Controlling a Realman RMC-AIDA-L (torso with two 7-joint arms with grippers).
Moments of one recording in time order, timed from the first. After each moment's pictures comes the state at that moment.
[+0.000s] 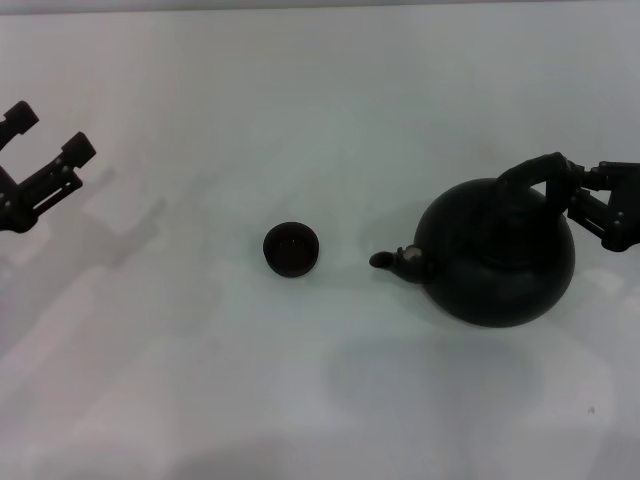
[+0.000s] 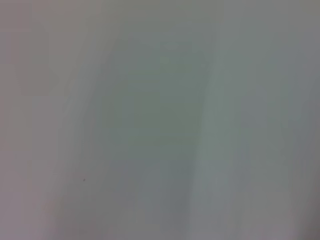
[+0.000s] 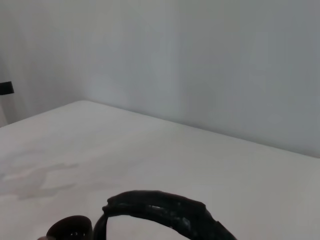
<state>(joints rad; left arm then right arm) -0.09 -2.07 0.95 0.58 -1.94 -1.49 2.15 -0.01 2.02 -1.23 -1.09 -1.55 -1.20 1.47</state>
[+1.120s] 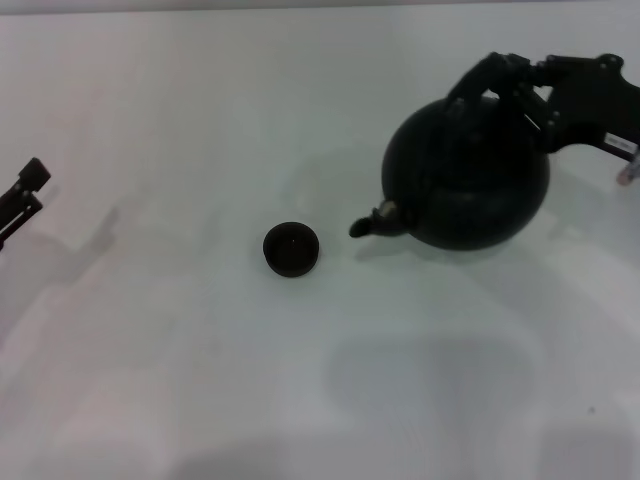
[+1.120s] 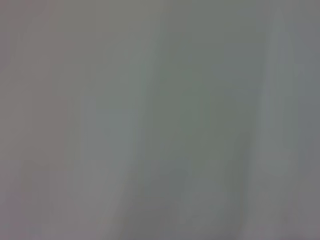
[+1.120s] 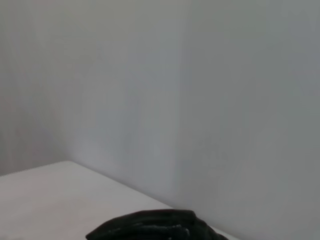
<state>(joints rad) -0.08 -2.07 0.82 0.44 -1.93 -1.48 2.30 0.04 2.02 -1.48 -1.18 -1.28 -0.92 1.34</state>
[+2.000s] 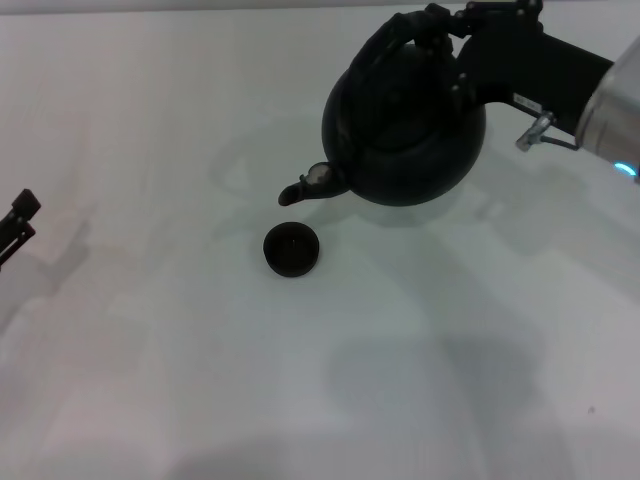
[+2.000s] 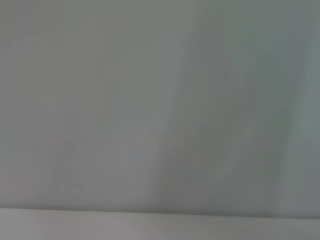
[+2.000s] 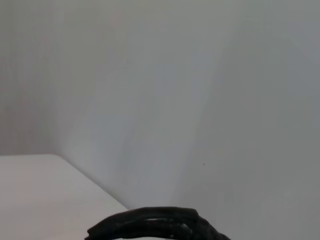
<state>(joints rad) -0.07 -2.07 0.78 0.36 -1.92 -1.39 2.33 0.05 2.02 -1.78 -1.39 -1.28 -0.51 1.24</state>
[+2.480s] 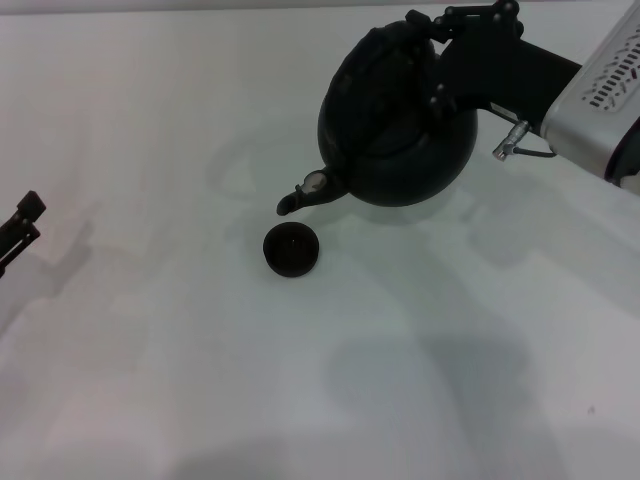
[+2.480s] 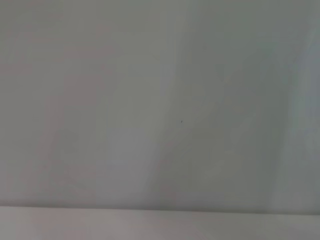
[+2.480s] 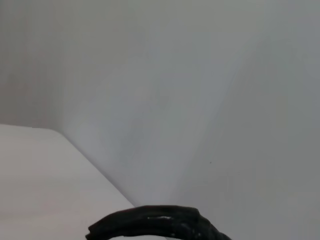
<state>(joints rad) -0.08 -2.07 0.77 0.36 -1.90 -1.39 2.33 0.06 2.02 -1.87 -1.40 -1.29 -0.41 1.13</state>
